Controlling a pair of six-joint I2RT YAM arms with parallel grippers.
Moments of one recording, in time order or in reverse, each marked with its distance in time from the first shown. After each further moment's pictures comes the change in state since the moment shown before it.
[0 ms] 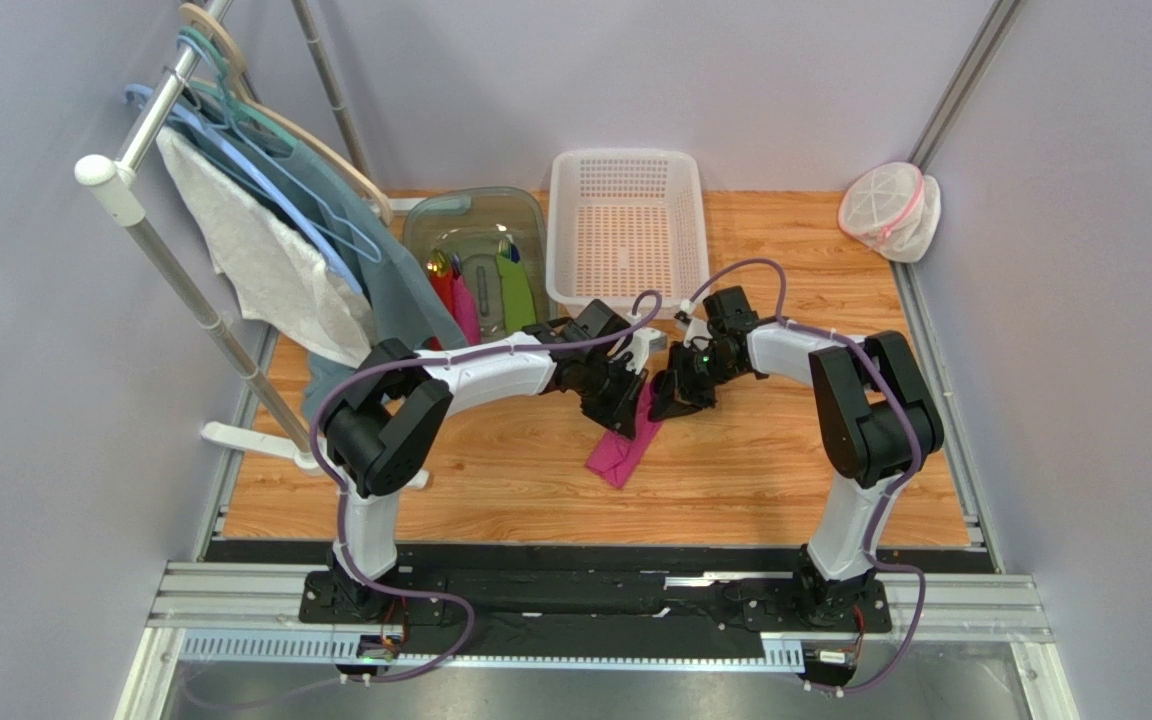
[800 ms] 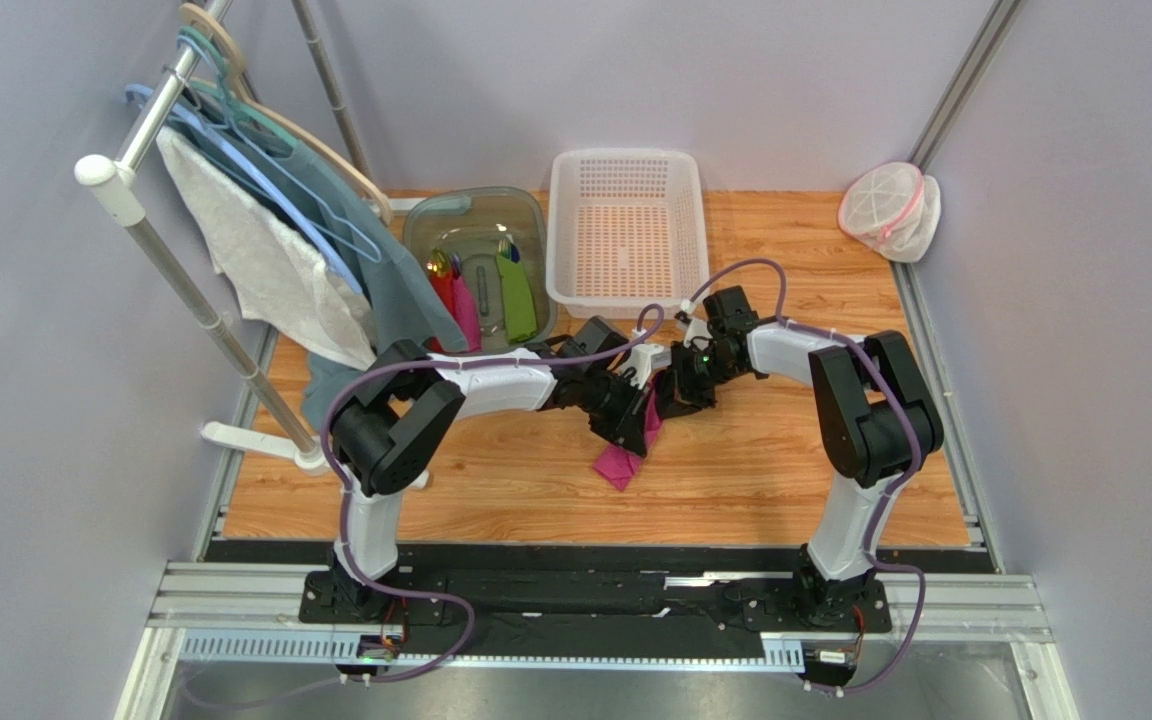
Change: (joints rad) left arm -0.023 0.018 -0.106 0.200 0.150 -0.043; right arm 0.000 0.003 0.001 0.000 -0.001 0.004
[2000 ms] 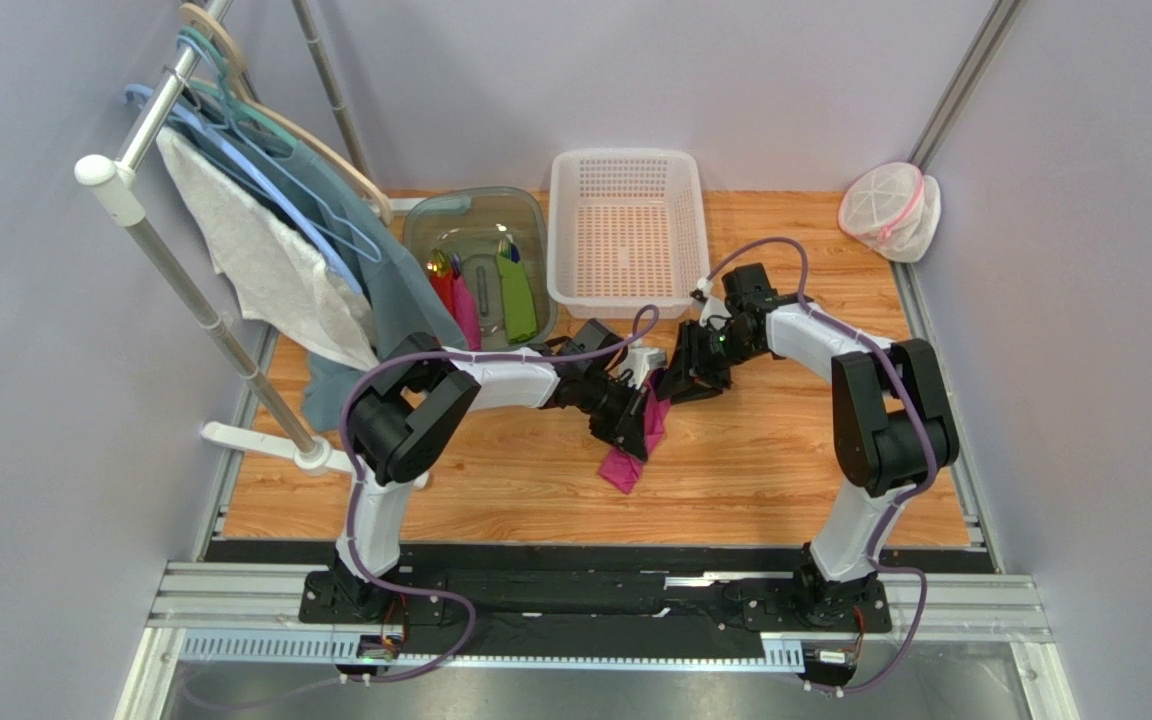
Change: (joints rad) left arm 0.030 0.076 0.008 0.034 0.074 -0.053; right arm -0.066 -0.056 0.103 -0.172 -0.009 -0.048
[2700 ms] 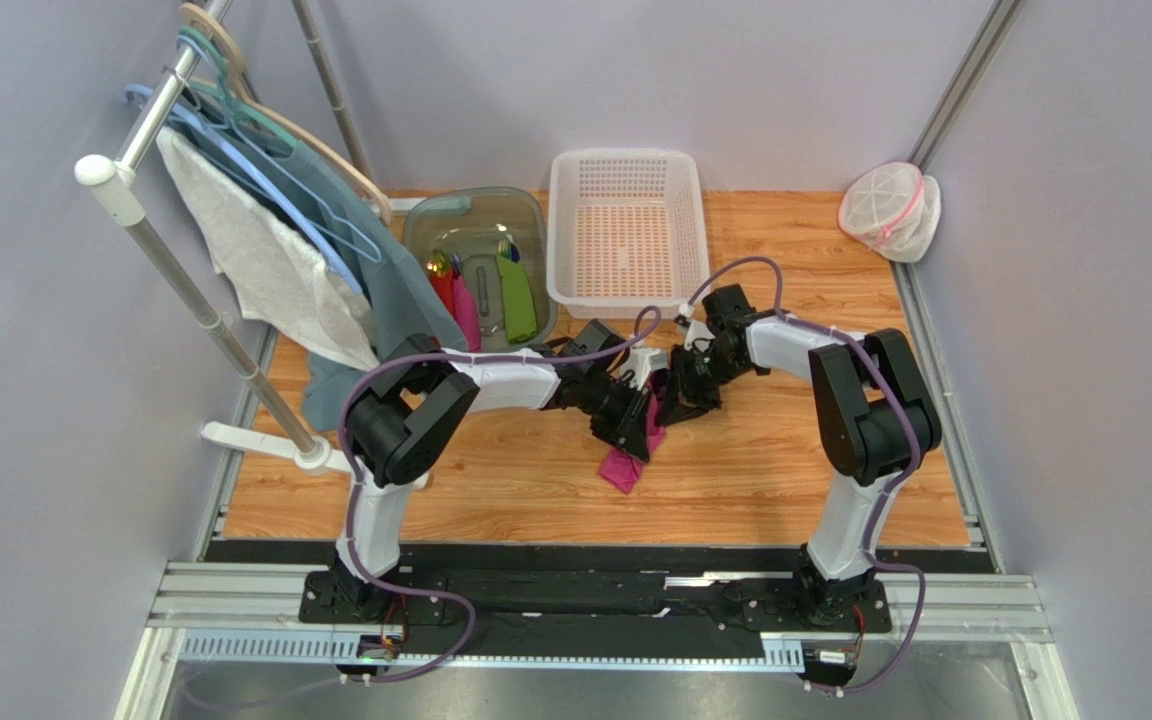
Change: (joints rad) left arm -0.007 -0.009 0.000 -0.004 -0.016 0.001; right arm 0.061 0.061 -0.058 0.040 0.037 -0.029
